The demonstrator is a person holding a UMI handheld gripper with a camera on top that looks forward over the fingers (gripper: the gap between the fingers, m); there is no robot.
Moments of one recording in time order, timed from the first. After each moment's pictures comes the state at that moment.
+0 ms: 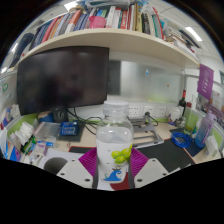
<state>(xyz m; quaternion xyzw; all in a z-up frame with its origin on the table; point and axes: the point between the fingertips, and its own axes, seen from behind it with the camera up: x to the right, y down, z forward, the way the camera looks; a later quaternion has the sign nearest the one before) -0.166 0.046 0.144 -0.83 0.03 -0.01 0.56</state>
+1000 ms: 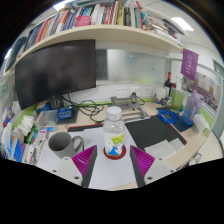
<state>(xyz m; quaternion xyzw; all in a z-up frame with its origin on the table) -0.147 -0.063 0.118 -0.86 0.09 -0.02 0.50</state>
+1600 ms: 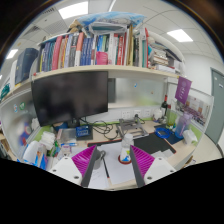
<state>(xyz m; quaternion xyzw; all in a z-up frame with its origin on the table) -0.222 -0.140 0.277 -0.83 0.09 -0.03 0.55</state>
